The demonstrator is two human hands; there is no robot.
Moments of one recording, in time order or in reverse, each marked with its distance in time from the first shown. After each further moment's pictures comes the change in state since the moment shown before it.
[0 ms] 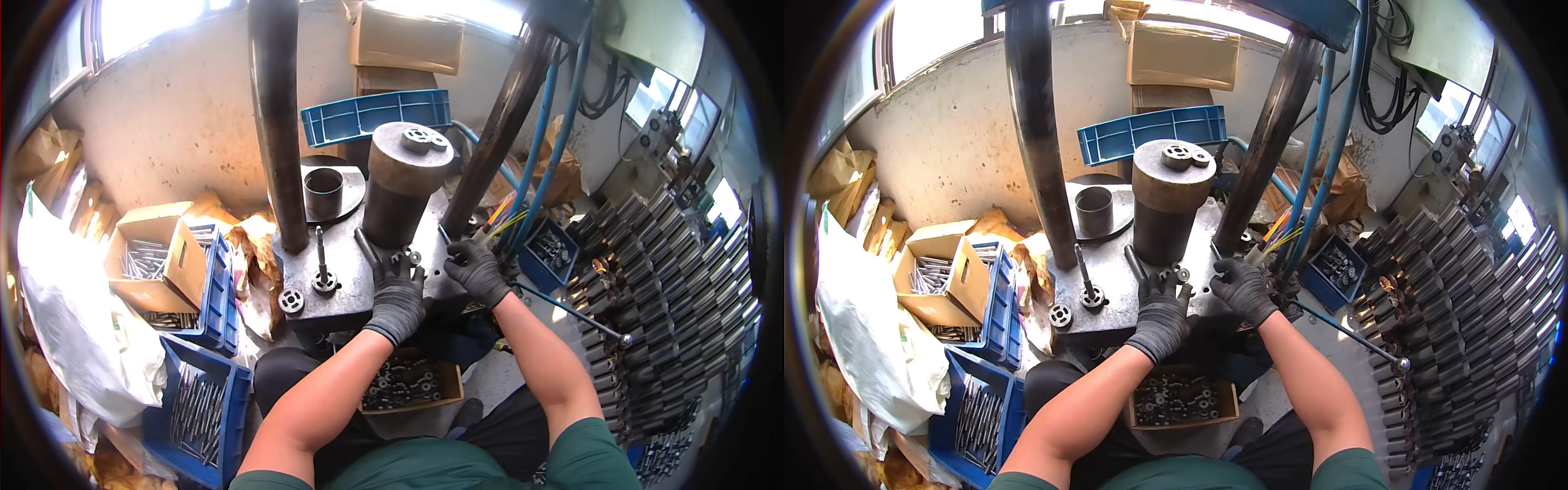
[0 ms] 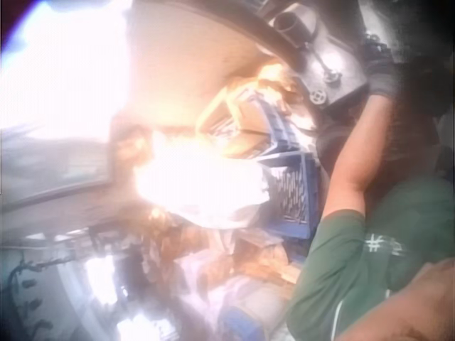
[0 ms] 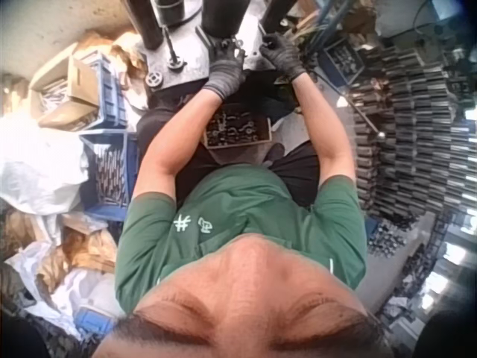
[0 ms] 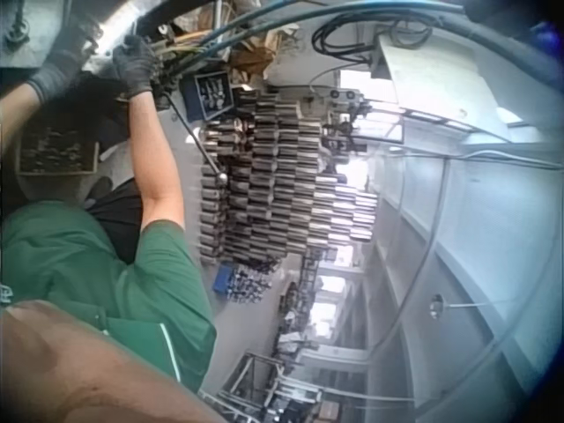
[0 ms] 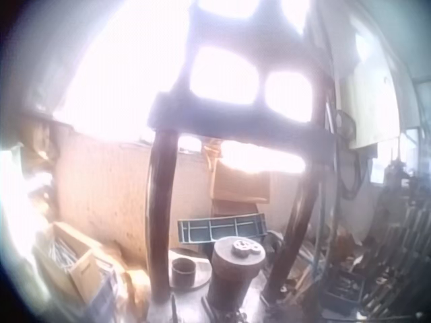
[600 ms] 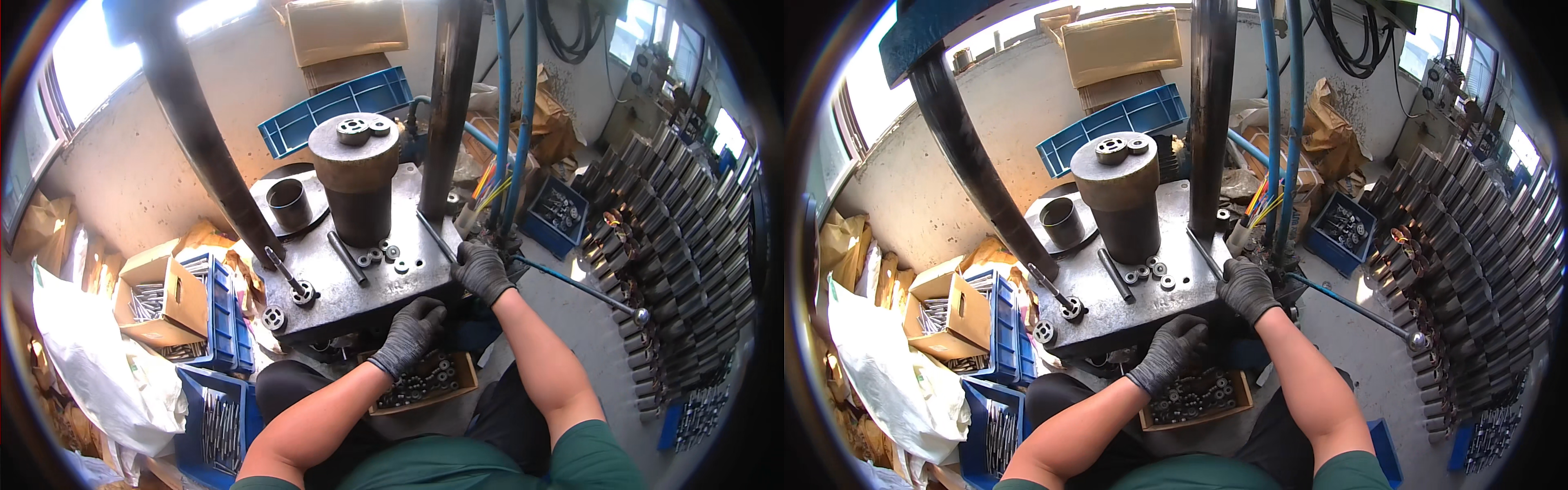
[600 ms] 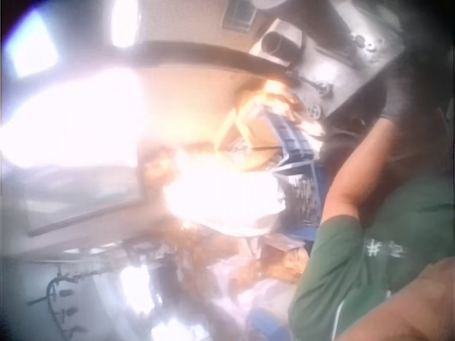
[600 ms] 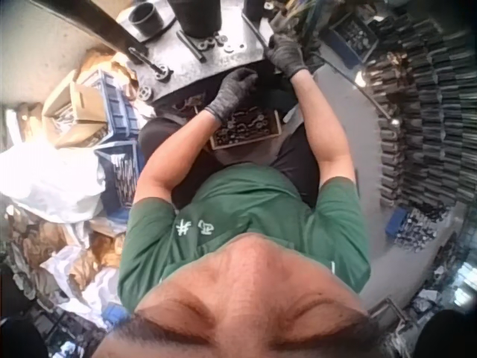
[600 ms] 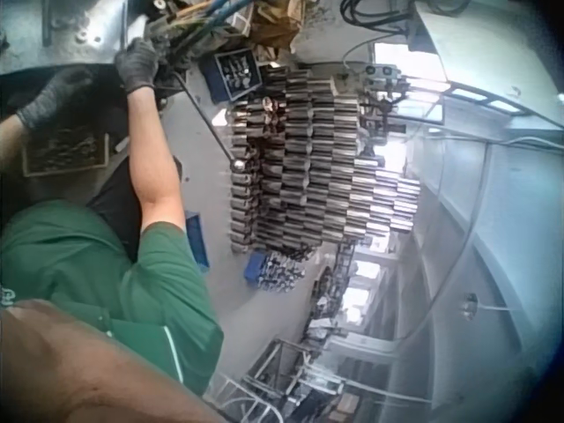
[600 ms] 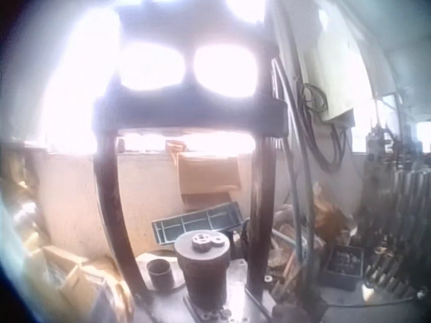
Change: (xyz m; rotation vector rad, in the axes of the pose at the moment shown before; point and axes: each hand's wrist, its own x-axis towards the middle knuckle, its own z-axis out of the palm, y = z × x) left_hand -0.034 0.043 0.032 -1.240 -0.216 -0.205; right_hand -0.030 0.033 -0.012 -0.359 -0.019 0.287
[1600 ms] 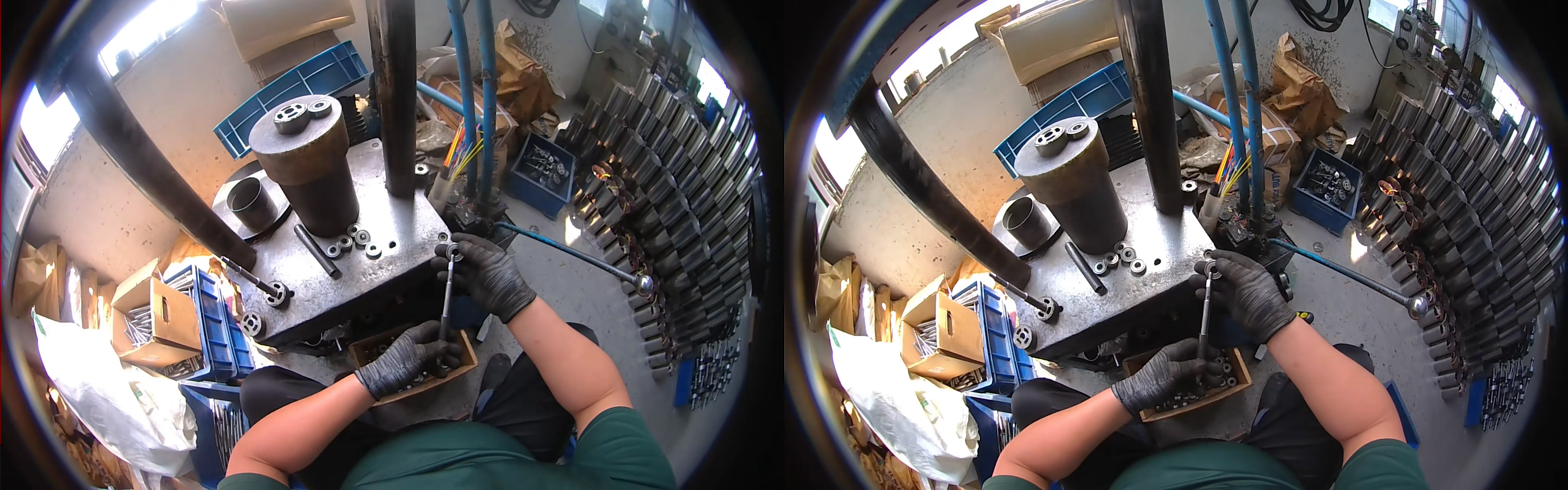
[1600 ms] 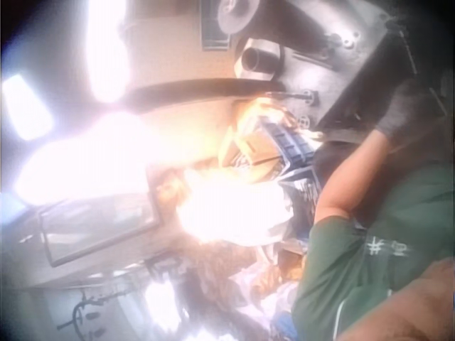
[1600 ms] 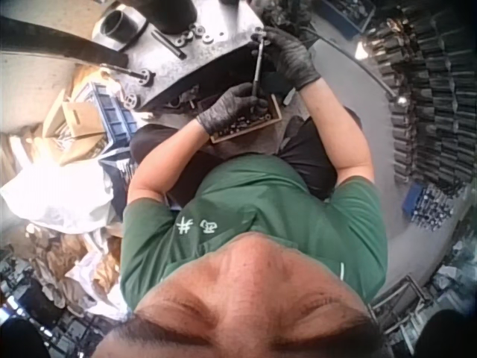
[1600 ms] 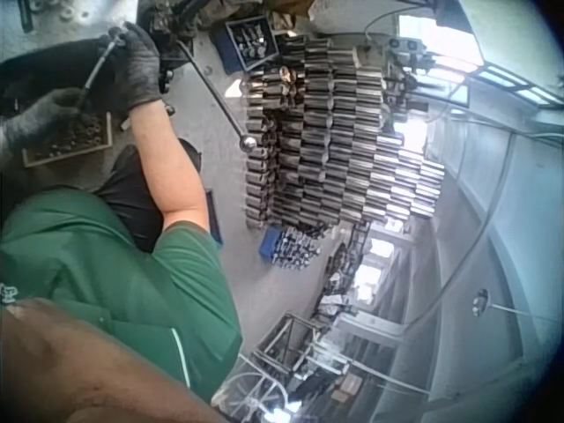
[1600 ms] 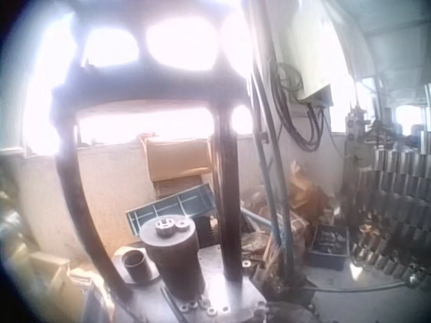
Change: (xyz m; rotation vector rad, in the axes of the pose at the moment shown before) left_hand -0.048 0.023 0.017 -0.454 -0.563 -0.448; right_hand -0.075 -0.001 -0.040 1.844 -0.134 0.543
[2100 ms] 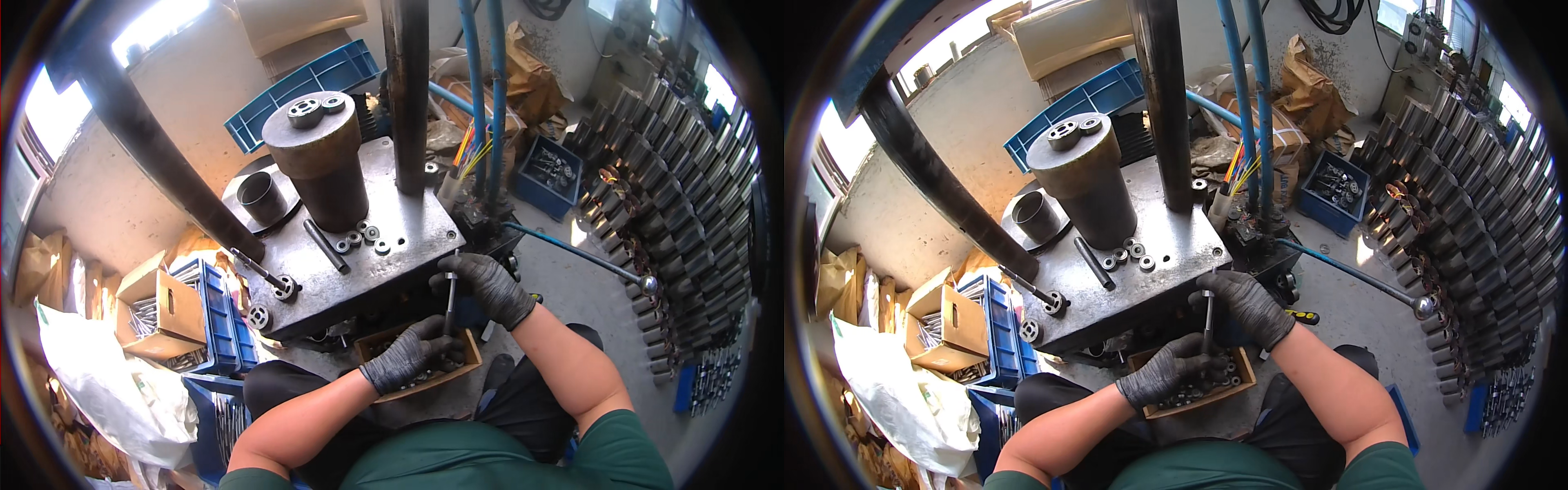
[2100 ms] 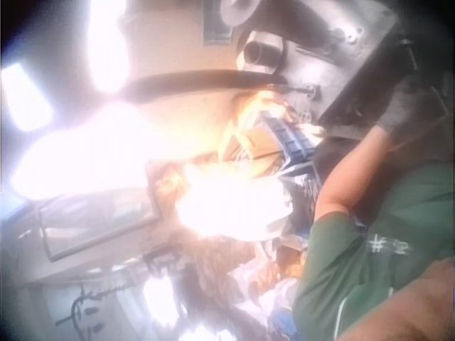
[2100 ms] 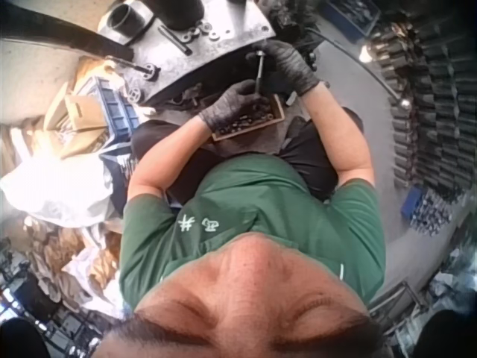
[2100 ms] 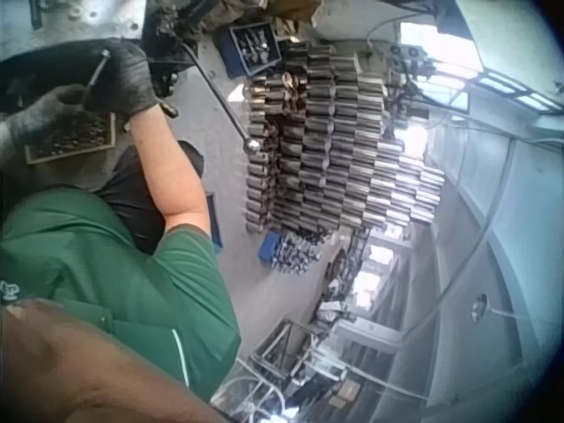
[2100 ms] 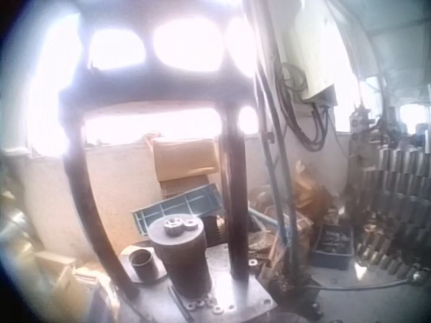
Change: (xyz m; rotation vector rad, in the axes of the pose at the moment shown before) left_hand -0.004 0.002 0.000 0.013 0.023 0.020; right_hand -0.013 0.007 0.015 -0.275 -0.026 0.147
